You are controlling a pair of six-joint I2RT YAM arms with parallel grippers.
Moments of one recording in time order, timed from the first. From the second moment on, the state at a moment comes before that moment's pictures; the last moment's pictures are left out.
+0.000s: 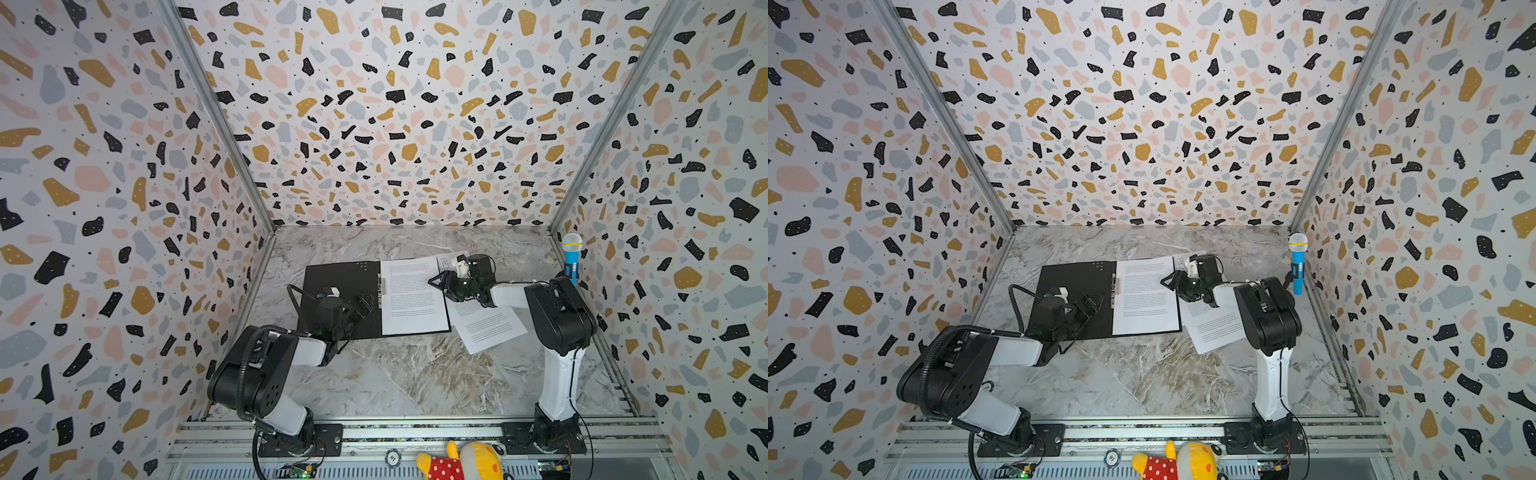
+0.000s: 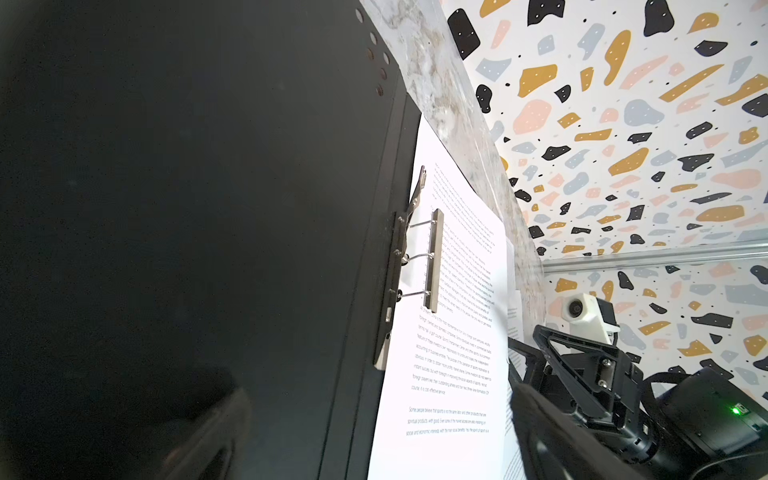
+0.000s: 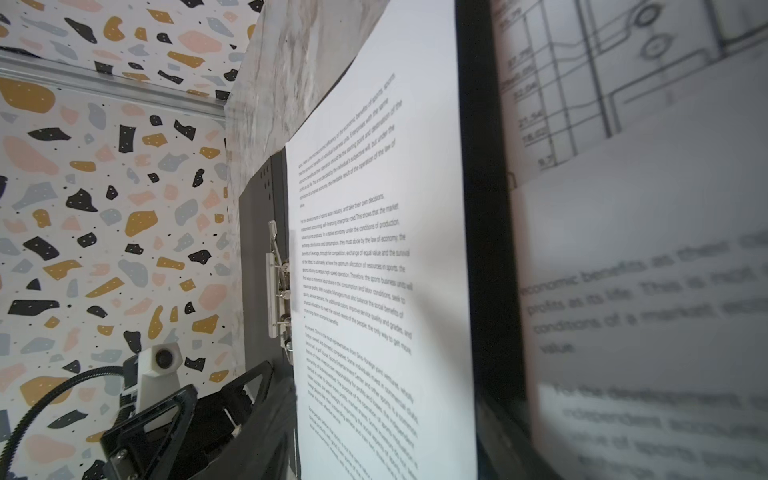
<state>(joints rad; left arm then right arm) -0.26 1.56 0.39 0.65 0.20 -1.01 0.33 2.02 1.10 0.23 -0.62 0.80</state>
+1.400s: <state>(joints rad) -0.47 1.39 0.57 0.36 0.08 -0.93 0.09 1.59 0.67 0.07 -0.42 0.56</state>
